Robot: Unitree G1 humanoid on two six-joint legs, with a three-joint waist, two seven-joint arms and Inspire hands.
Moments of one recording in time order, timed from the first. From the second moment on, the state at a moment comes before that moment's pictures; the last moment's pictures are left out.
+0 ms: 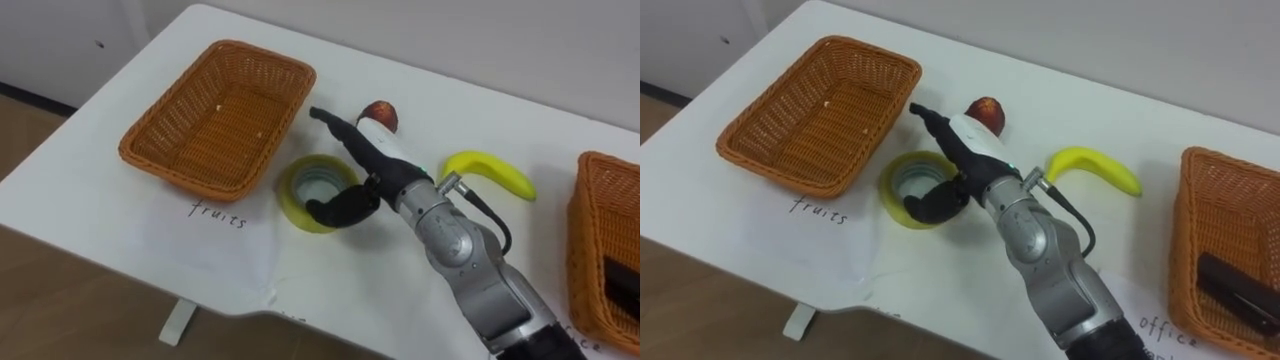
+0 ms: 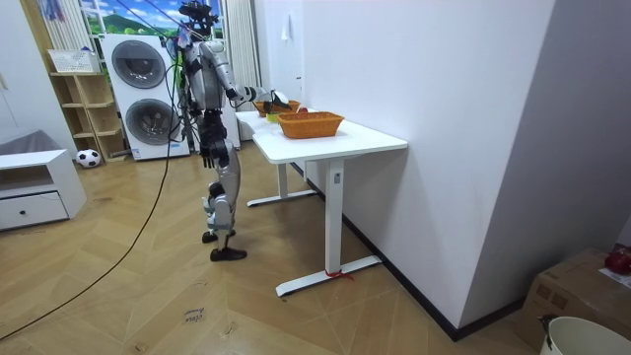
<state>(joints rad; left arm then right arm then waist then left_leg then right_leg) 0.21 0.22 -0.01 1.03 0.13 0.15 0.11 -0.26 -0.25 0.41 0.11 -0.47 0.13 0.16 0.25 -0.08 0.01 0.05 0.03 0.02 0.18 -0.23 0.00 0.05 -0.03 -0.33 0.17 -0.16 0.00</state>
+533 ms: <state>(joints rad) 0.20 0.22 -0.01 1.04 0.13 0.16 0.12 -0.26 -0.28 0.41 0.16 -0.32 0.13 0.21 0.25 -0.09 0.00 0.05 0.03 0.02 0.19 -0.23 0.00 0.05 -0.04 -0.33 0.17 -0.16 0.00</state>
